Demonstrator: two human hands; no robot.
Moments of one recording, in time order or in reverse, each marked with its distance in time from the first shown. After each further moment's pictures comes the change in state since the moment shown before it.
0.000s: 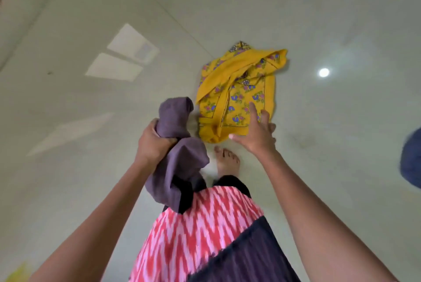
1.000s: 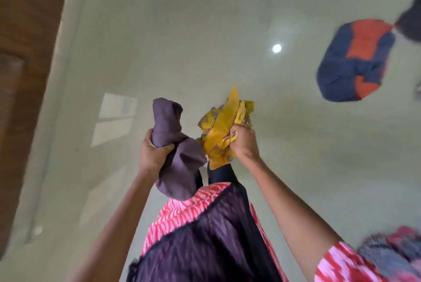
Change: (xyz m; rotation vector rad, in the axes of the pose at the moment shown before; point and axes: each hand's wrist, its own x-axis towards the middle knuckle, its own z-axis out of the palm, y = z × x) left_hand -0.216 0.142 -0.047 0.067 -0.193 0.260; right_hand -0.247 0.046 -0.099 0.437 0.352 0.068
